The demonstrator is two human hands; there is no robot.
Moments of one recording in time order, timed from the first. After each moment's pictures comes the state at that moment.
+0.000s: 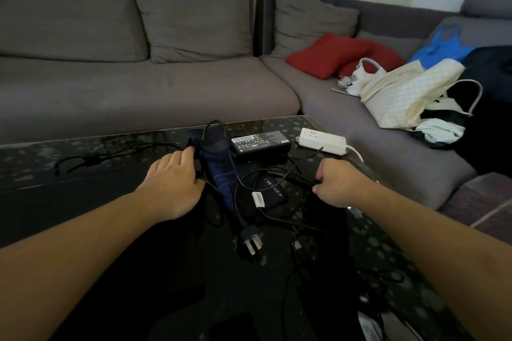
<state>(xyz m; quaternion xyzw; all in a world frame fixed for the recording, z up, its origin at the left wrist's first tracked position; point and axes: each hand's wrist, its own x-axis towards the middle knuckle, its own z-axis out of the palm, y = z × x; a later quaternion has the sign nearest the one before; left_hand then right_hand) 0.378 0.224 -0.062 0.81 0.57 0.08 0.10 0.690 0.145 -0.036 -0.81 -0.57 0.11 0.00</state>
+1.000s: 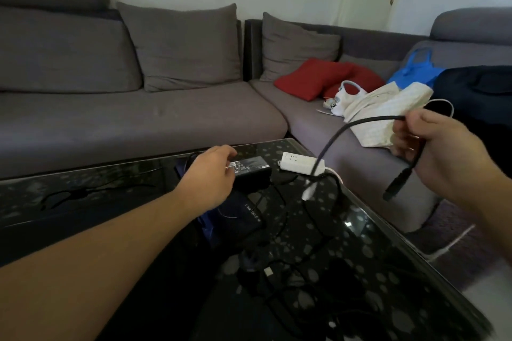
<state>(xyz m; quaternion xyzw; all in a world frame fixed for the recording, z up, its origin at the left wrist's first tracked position) 0.469 0.215 -0.003 0.84 0.46 0.26 0.16 0.804 0.069 0.073 -0.53 -0.41 0.28 0.69</state>
